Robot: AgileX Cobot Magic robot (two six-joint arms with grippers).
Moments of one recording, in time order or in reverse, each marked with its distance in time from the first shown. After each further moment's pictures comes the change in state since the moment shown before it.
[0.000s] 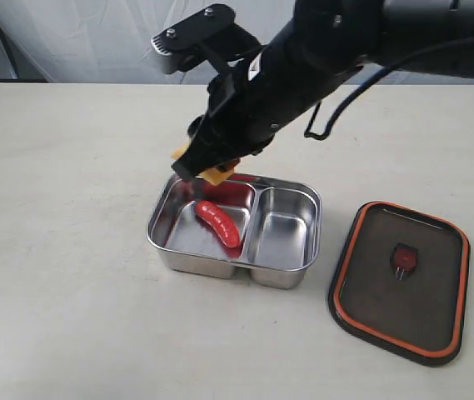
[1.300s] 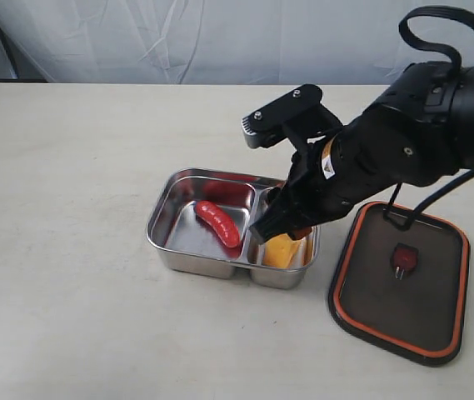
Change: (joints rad) left arm 0.000 0.000 0.000 0.000 0.000 0.000; right arm -0.013 -0.125 0.349 -0.432 -0.090 0.535
